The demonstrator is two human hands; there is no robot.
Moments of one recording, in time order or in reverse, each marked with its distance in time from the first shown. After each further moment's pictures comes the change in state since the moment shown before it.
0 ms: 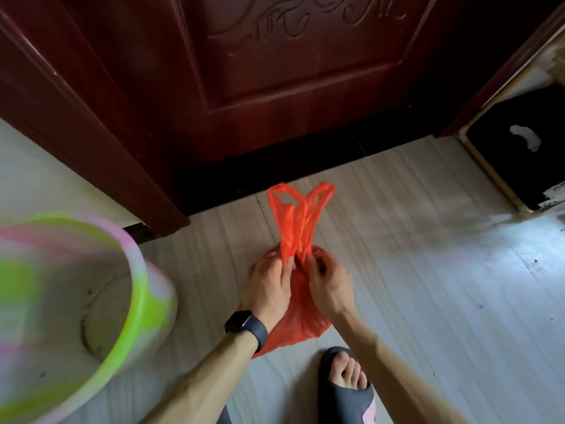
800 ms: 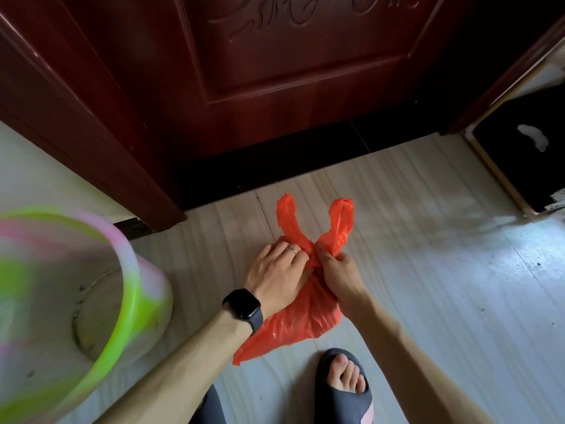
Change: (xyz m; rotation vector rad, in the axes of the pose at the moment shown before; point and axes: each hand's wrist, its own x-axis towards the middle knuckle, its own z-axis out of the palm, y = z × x) left_hand 0.022 0.007 -0.007 0.454 0.013 0.573; right_hand 0.028 -0.013 -0.018 0.348 -0.199 0.500
